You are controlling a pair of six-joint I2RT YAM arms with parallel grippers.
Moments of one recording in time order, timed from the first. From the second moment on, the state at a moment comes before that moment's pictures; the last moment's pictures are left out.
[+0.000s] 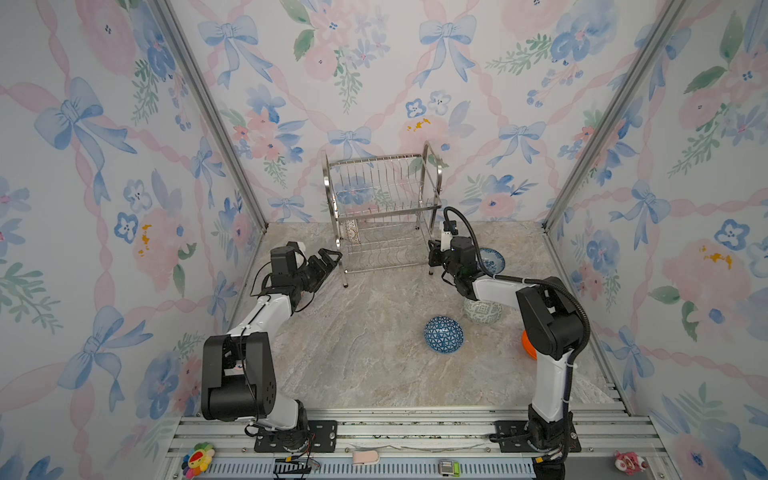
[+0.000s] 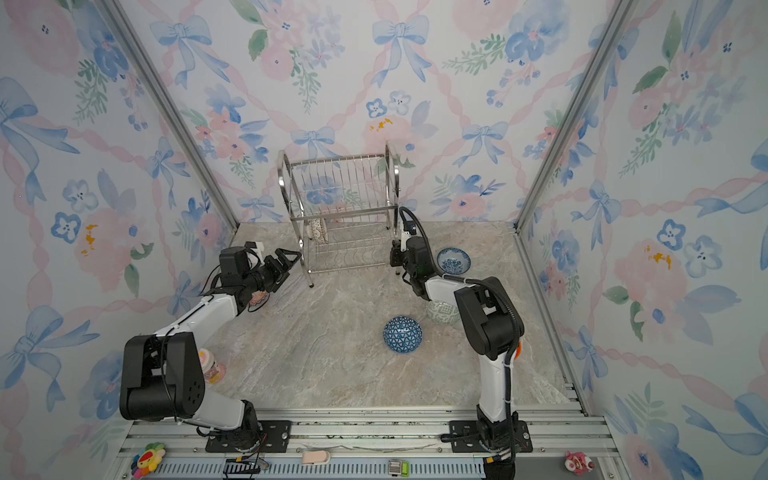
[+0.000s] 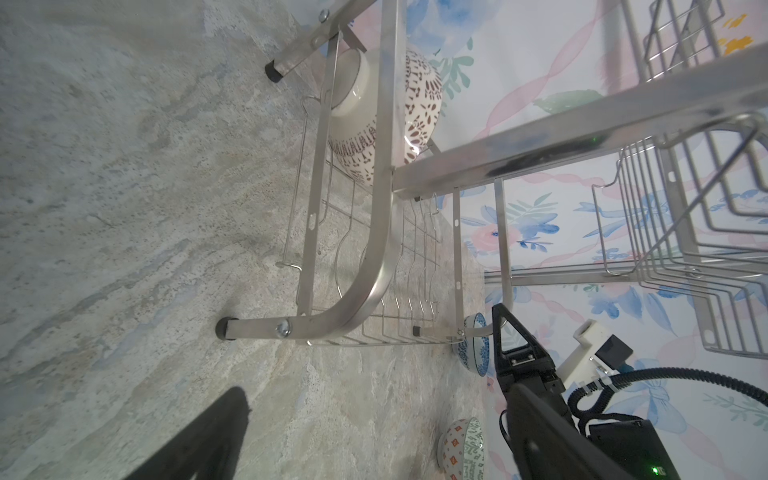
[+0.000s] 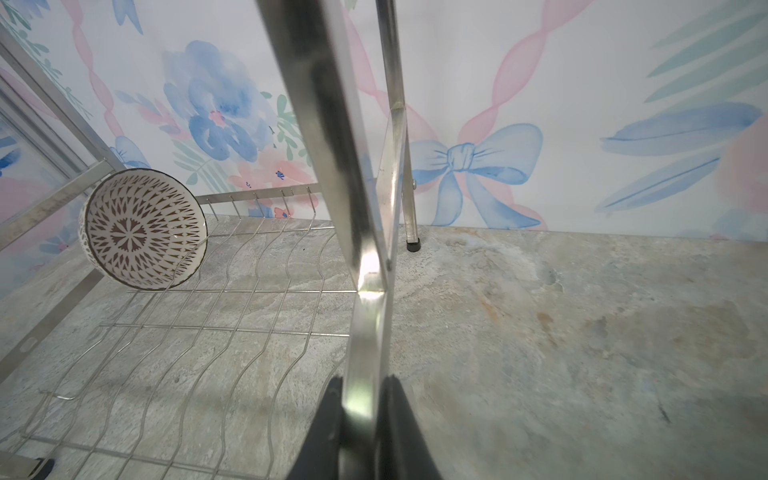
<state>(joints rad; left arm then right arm) 0.07 1.49 0.88 0.08 0.56 -0.83 0.44 2.02 1.23 0.52 0.05 0.22</state>
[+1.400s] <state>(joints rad) 0.10 1.18 0.70 -0.11 0.51 -0.75 0.53 1.56 1.01 0.21 0.14 0.28</state>
